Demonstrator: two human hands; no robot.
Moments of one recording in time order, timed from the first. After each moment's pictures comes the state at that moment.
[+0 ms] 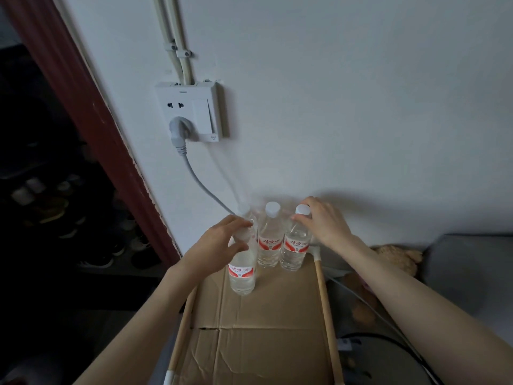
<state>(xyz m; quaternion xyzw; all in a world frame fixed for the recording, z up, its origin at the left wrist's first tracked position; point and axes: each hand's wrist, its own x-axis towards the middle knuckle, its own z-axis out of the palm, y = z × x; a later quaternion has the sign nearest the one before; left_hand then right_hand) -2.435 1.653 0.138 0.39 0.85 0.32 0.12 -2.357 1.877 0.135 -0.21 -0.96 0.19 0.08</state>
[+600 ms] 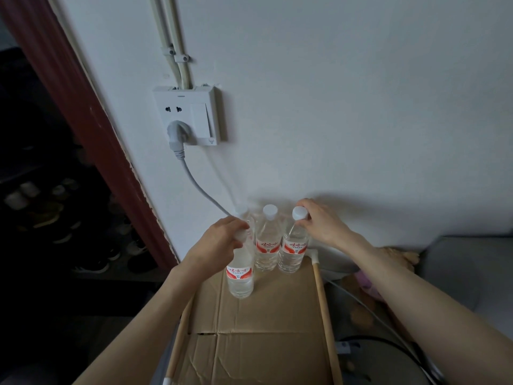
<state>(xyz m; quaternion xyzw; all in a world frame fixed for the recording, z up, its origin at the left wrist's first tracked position) -2.440 1.661 0.136 0.41 0.86 0.30 0.06 -2.359 1.886 0.138 -0.17 -0.95 0.25 0.04</state>
